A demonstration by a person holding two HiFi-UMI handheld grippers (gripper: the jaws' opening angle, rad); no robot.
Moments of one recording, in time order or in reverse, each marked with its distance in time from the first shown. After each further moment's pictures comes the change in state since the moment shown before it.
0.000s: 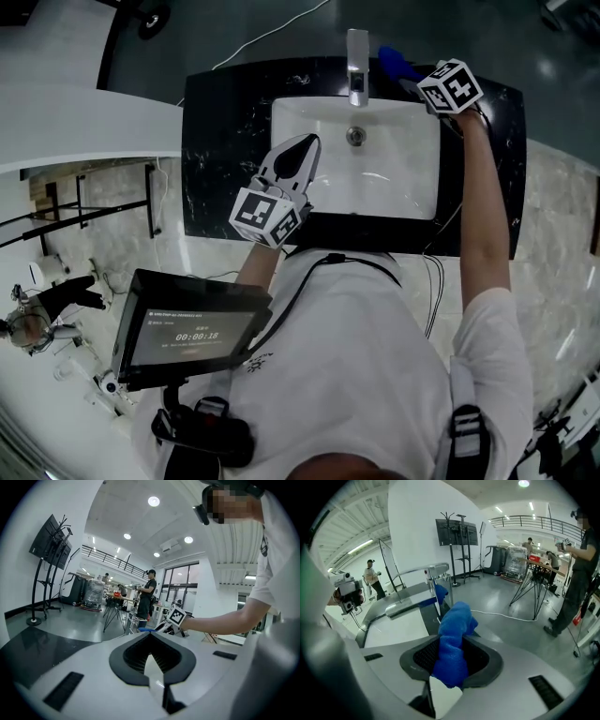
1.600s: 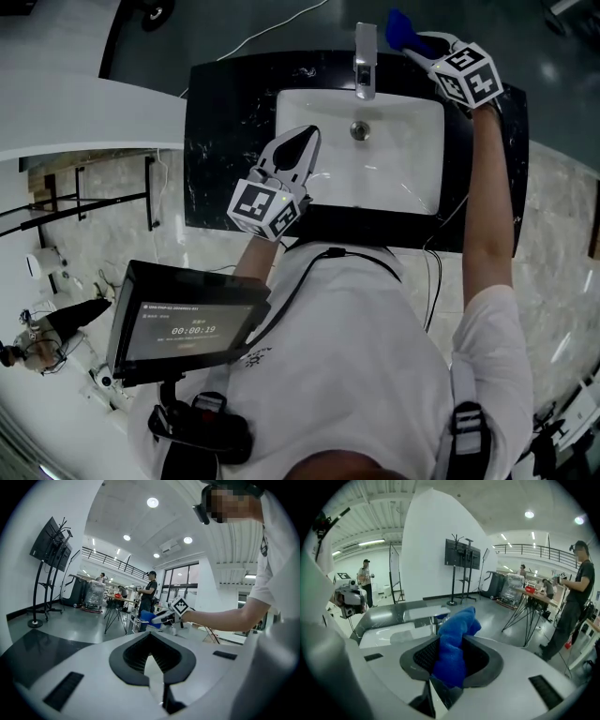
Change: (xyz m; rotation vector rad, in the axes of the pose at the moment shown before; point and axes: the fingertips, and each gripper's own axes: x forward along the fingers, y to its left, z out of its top) left arm -0.007 0.007 0.001 0.012 -0.009 0.007; right arm -0.046 -0.004 0.079 -0.131 -0.235 -0.103
